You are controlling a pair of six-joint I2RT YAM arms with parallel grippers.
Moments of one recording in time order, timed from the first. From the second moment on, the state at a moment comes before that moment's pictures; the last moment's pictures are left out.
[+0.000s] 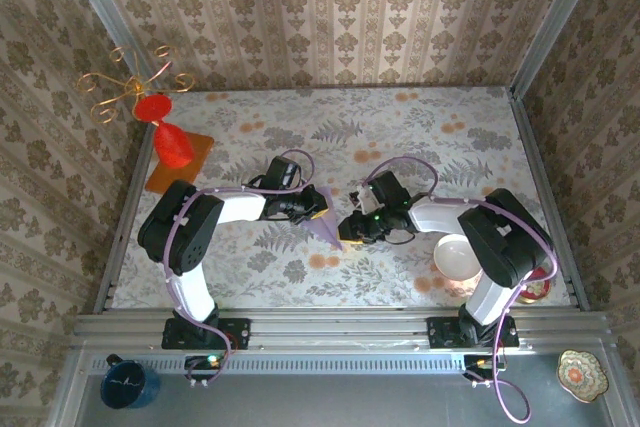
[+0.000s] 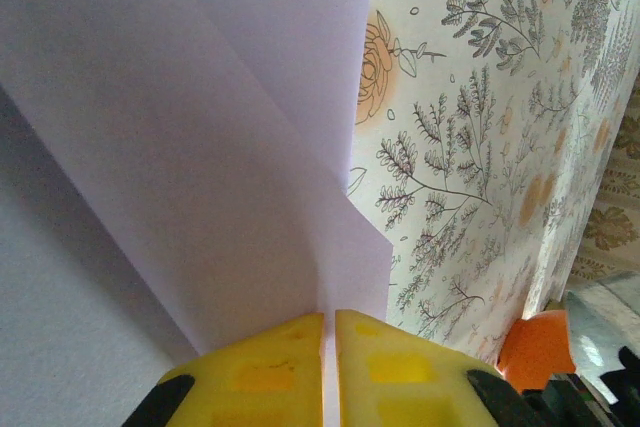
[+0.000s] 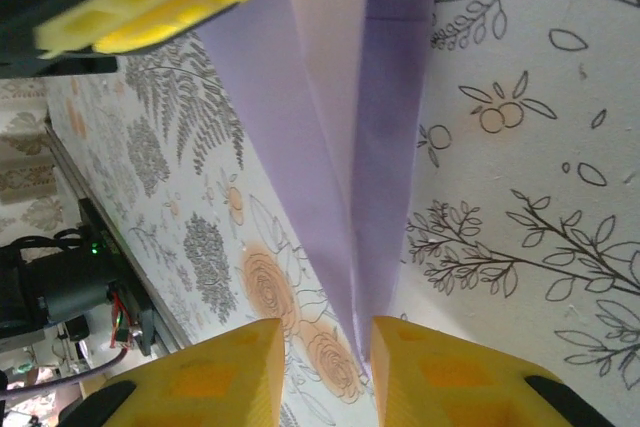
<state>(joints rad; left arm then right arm) -0.58 1.80 0.86 0.06 0.55 -0.95 0.55 1.71 0.77 -0.09 -0.68 0.60</state>
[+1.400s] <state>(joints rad) -0.57 1.82 0.86 0.06 0.55 -0.95 0.55 1.79 0.81 -0.15 -0.68 0.57</state>
